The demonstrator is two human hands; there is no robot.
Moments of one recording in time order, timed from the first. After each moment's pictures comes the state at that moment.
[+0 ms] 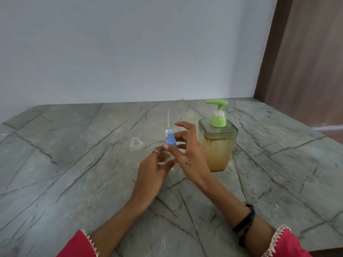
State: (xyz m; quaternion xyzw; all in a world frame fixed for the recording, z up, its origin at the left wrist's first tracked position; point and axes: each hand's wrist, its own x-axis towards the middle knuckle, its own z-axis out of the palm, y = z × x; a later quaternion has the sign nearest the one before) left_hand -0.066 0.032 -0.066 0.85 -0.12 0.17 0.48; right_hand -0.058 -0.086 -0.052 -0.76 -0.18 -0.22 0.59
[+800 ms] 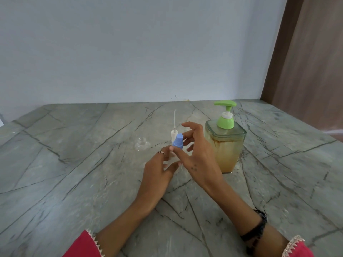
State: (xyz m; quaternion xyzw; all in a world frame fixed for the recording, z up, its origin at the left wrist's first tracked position) left_hand -0.068 0.032 -0.066 0.84 -0.11 0.16 0.50; right_hand -0.062 -0.089 -0.048 -0.80 -0.20 -0.27 0.50
